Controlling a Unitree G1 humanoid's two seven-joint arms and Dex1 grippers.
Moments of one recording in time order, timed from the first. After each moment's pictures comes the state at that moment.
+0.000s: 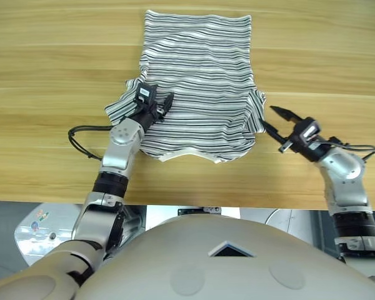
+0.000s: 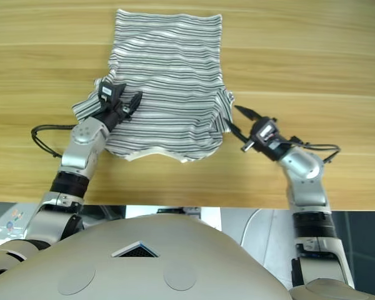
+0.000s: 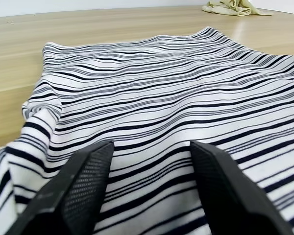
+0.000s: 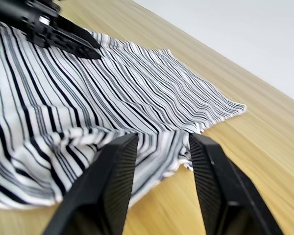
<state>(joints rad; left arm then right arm) -0.13 0.22 -0.16 0.37 -0.15 0.02 -0.31 0.21 -0.61 -0.02 0.12 0.22 -0.41 0.73</state>
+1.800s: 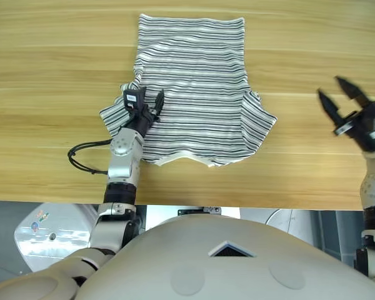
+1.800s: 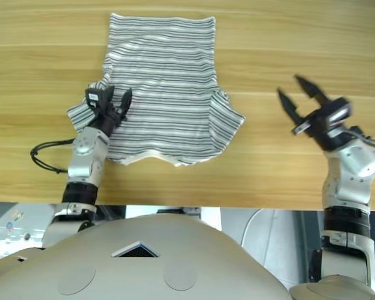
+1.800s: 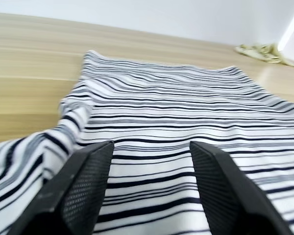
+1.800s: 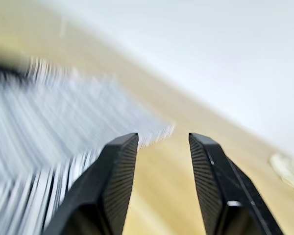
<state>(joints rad) 0.00 0.05 -0.03 0.32 -0.16 -0.10 -0.34 0.13 -0.68 -0.23 0.16 0.64 -0.46 0.85</state>
